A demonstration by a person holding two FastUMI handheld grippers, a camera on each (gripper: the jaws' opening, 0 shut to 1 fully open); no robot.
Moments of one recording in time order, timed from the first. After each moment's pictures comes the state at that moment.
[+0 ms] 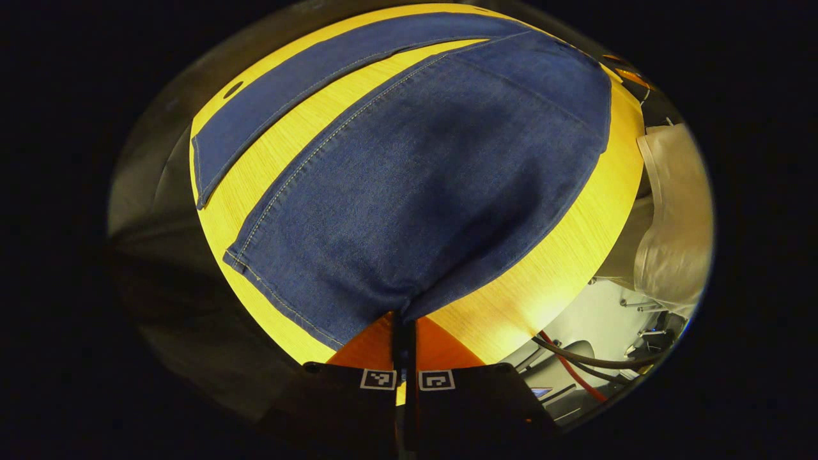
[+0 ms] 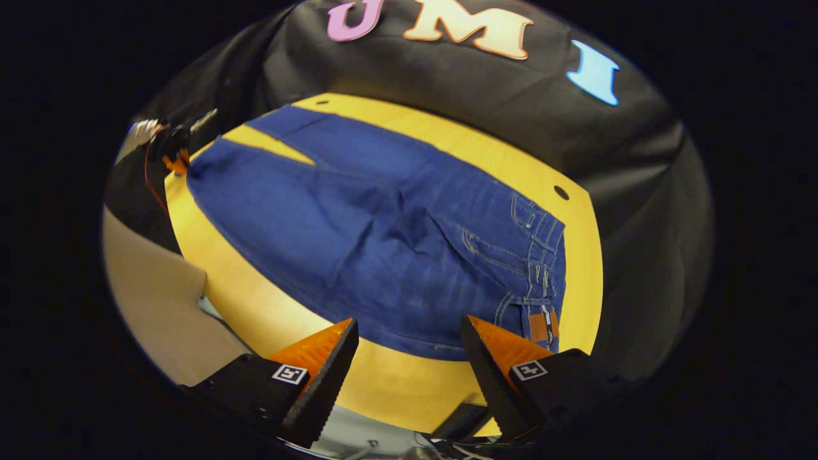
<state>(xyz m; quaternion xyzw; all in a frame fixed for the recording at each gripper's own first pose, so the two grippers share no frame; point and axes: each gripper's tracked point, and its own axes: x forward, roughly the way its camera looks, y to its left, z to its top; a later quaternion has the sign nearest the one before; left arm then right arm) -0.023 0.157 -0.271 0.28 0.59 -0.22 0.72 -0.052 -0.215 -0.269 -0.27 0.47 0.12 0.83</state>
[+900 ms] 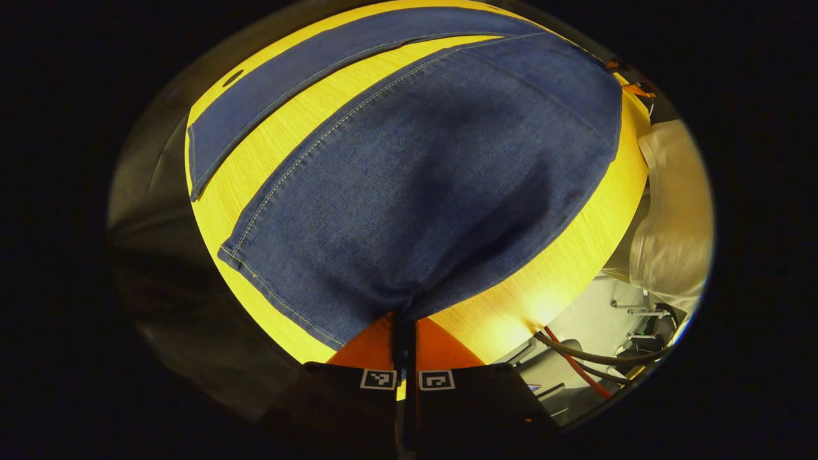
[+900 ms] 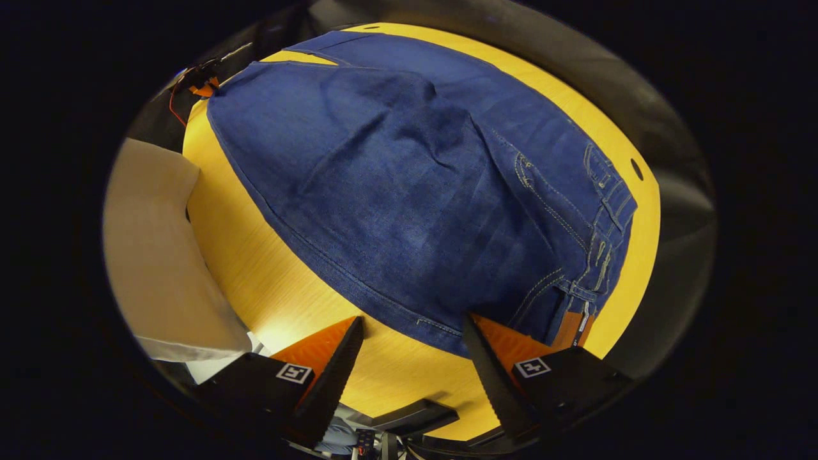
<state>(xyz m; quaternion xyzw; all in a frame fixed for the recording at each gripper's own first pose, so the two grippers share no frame) -0.021 0.155 -0.270 0.27 0.62 -0.21 0.71 -0.058 -0.258 -0.327 -0.32 0.60 0.21 0.70</state>
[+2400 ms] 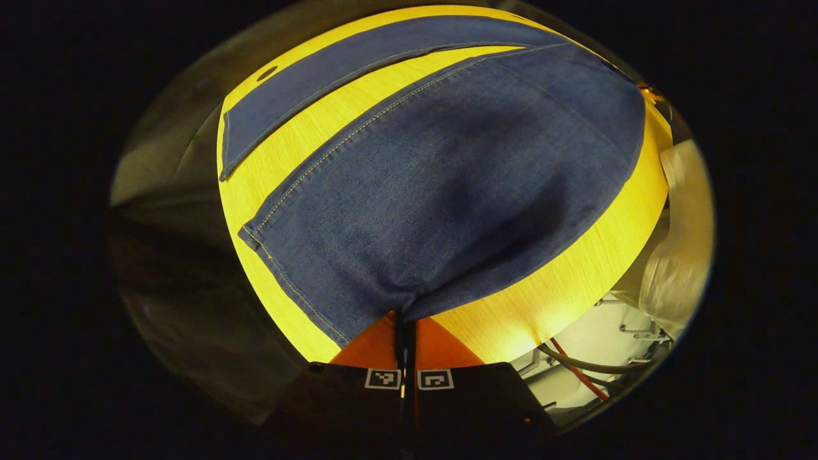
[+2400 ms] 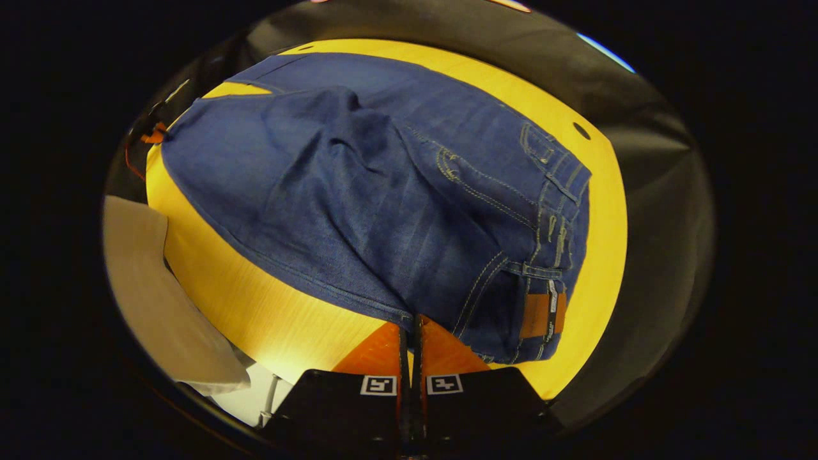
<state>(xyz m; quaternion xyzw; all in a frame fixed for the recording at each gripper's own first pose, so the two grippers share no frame) -0.020 0.158 -0.266 0.27 0.57 -0.14 0.76 -0.029 -0.274 -0.304 -0.27 0.57 0.09 0.77</state>
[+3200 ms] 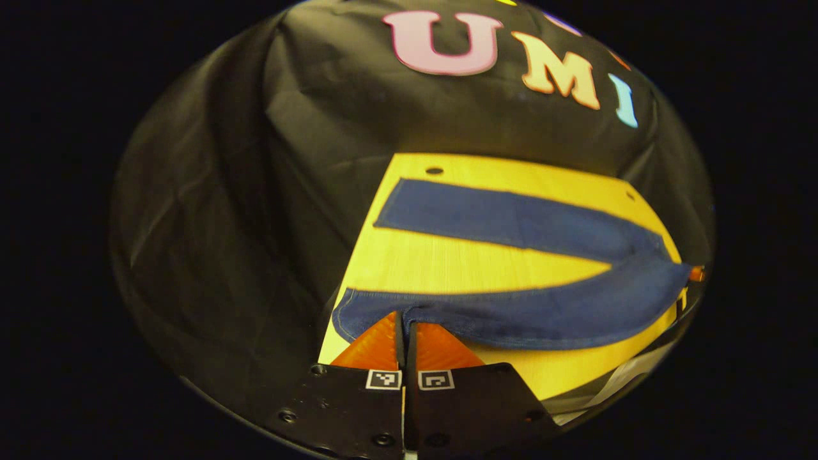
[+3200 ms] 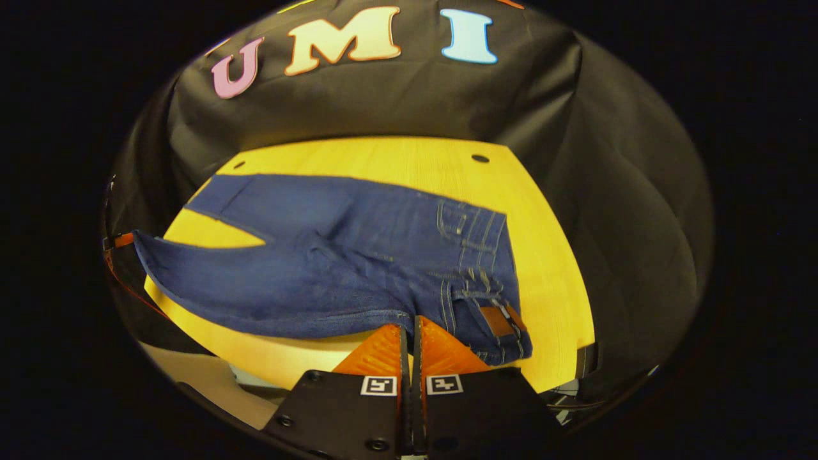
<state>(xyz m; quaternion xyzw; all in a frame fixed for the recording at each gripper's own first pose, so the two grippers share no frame) 0.054 0.146 -0.152 -0.03 0.27 0.07 0.96 0.030 -0.226 -0.166 -0.10 0.40 -0.03 0.91</state>
